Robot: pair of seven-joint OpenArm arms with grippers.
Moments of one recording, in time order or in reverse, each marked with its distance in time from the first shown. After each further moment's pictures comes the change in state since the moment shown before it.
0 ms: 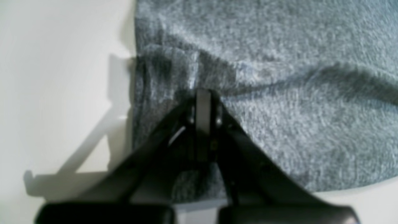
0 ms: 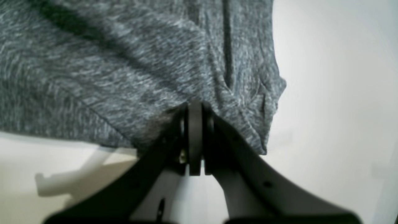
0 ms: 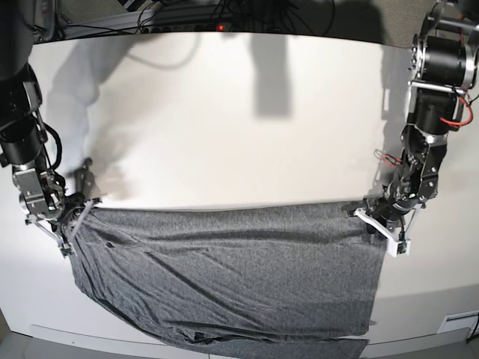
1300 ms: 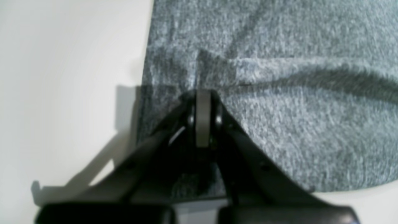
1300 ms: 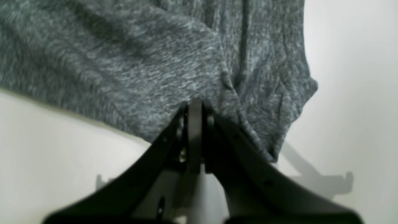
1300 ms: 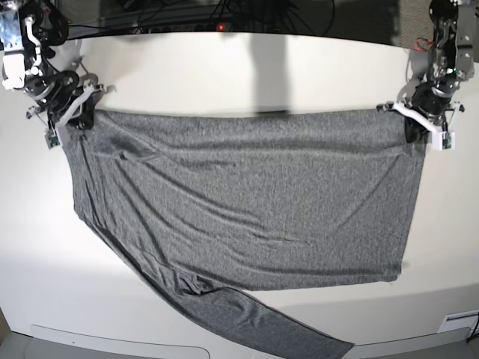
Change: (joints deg) left arm 44.4 -8.3 -14.9 42.9 -1.9 2.5 0.8; right arm -62.6 2.9 47.5 59.4 0.9 13.8 -10.2
